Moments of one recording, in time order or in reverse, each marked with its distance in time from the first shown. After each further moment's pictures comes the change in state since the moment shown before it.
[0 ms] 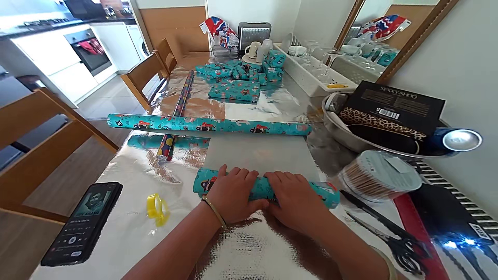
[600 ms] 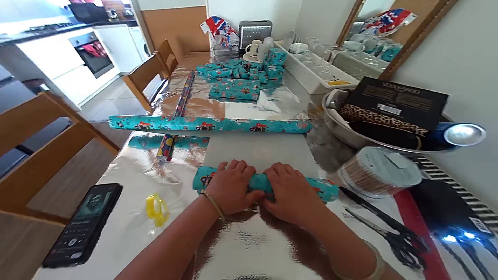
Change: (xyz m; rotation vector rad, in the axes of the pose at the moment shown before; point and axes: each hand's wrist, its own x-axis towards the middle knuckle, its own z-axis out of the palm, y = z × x) left_hand 0.011 -0.007 0.001 -0.026 0.104 0.036; right_hand 0.009 0.004 0.002 0.090 0.085 0.029
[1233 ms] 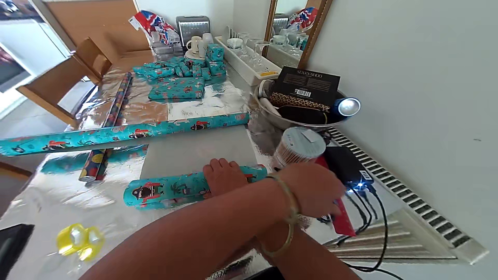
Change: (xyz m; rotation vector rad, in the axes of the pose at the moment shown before) left_hand 0.098 0.233 -0.014 -0.025 -0.235 0.809; right_hand -0.003 -0.003 -0.010 -0.008 -0.040 -0.058
